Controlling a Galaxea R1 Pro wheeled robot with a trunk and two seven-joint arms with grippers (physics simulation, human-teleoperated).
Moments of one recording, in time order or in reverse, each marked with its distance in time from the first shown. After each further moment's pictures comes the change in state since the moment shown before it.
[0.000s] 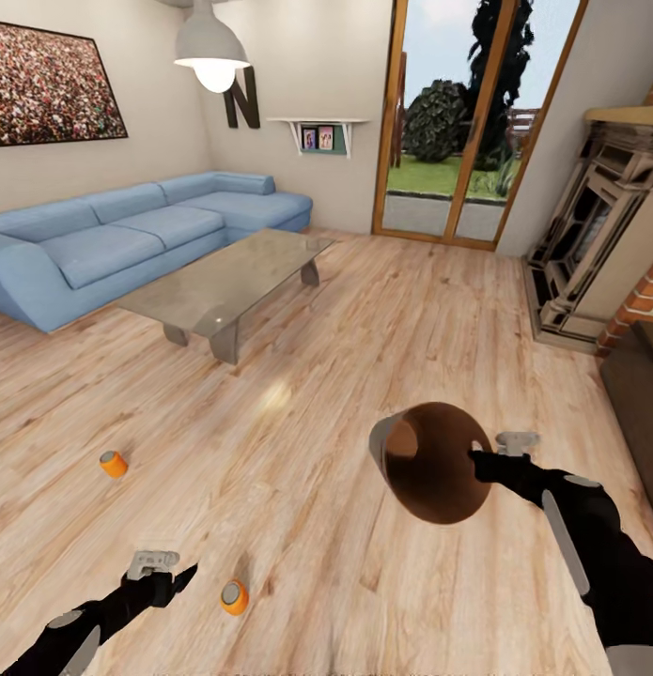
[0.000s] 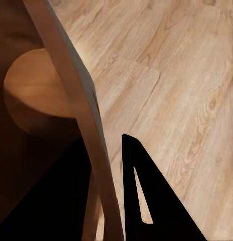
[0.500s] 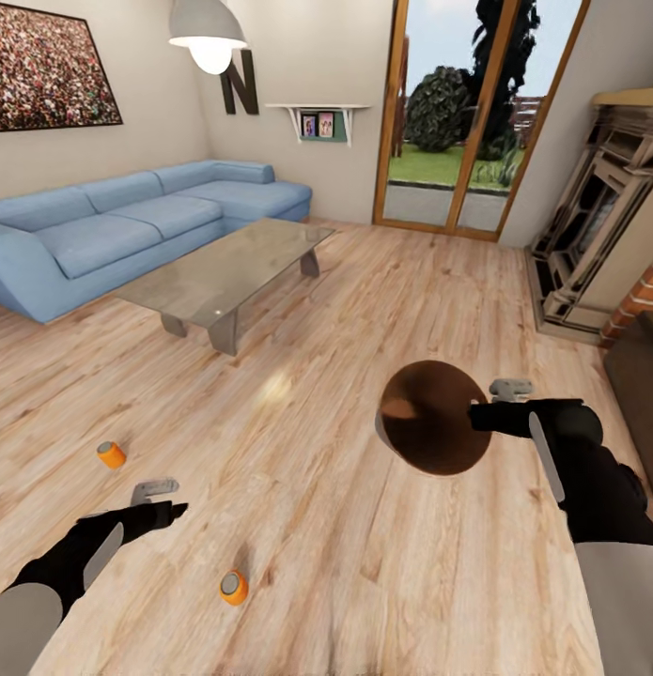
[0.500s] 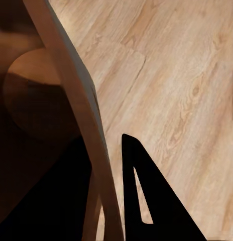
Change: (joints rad) left arm -0.293 0.005 -0.006 0.080 -0.007 0.304 0.239; right arm -0.280 -0.002 0.066 0.023 0.116 0.359 -0.016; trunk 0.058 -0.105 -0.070
